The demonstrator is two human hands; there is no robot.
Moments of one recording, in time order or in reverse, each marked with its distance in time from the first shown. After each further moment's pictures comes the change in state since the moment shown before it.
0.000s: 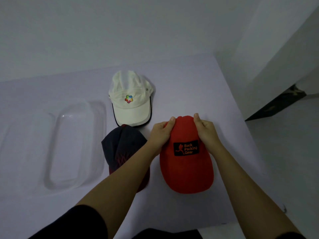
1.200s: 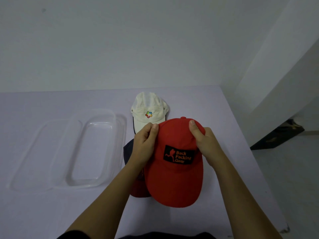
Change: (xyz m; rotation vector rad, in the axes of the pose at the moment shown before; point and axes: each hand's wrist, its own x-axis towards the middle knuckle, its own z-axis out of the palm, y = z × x) left_hand -0.095 0.014 -0.094 -0.040 0.250 0.632; right_hand -0.108 -0.111 0.036 -0.016 -0.153 -0.195
